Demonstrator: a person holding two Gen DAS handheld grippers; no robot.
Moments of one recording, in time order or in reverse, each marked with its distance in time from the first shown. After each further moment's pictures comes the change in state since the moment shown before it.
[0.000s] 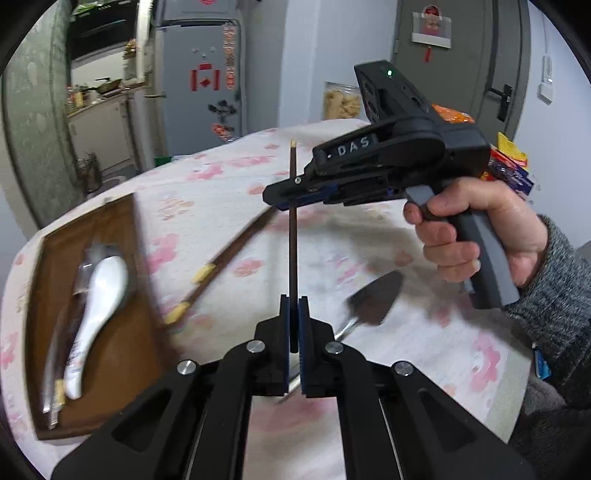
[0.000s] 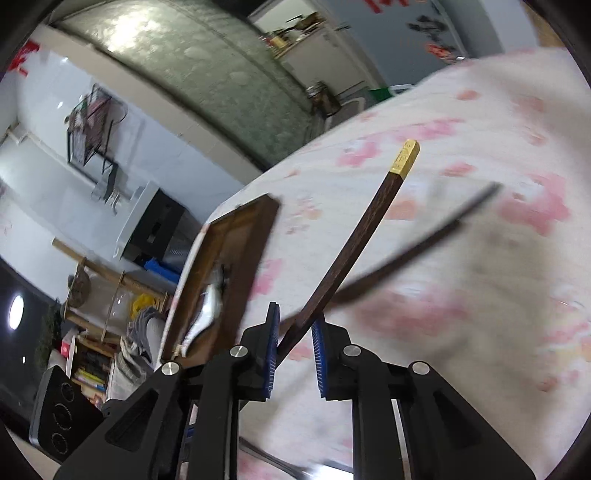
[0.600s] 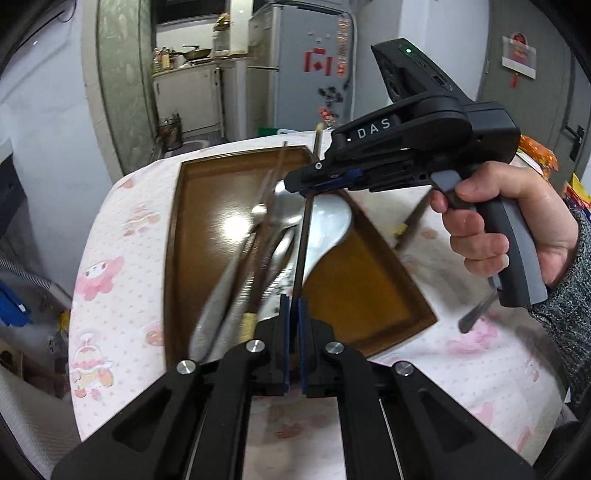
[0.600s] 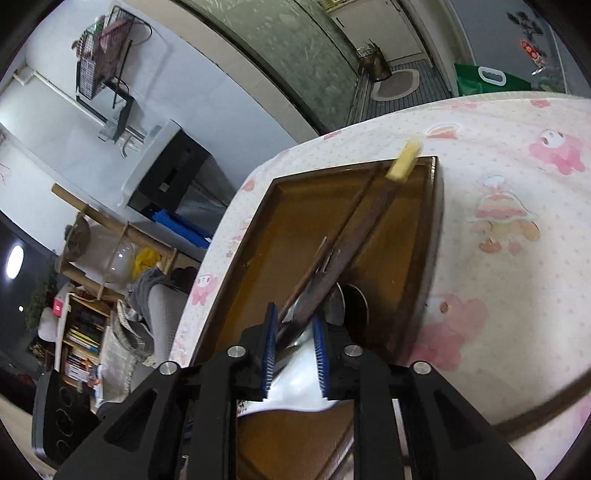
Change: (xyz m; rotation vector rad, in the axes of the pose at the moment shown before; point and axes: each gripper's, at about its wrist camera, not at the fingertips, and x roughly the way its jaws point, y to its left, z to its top) left arm -0.045 0.130 -0.046 -0.204 0.044 0.227; right arm 0.154 0.113 0.026 -0.136 0.174 0.019
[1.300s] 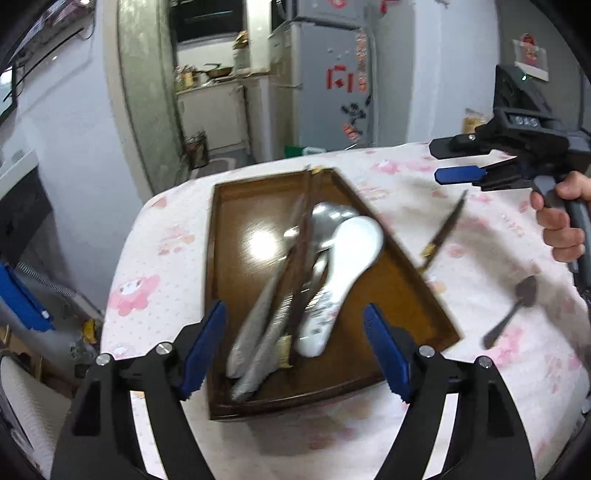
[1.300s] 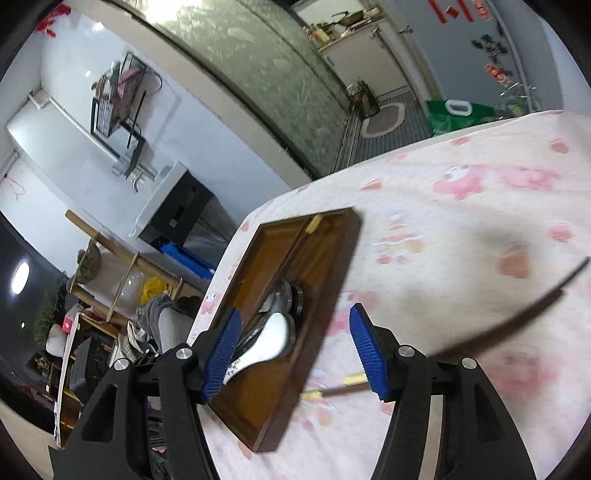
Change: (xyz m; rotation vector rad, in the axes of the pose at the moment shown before) left arm -0.019 -0.008 0.005 0.022 -0.086 0.092; right arm -0.123 -0.041 -0.024 0.024 -0.169 0.014
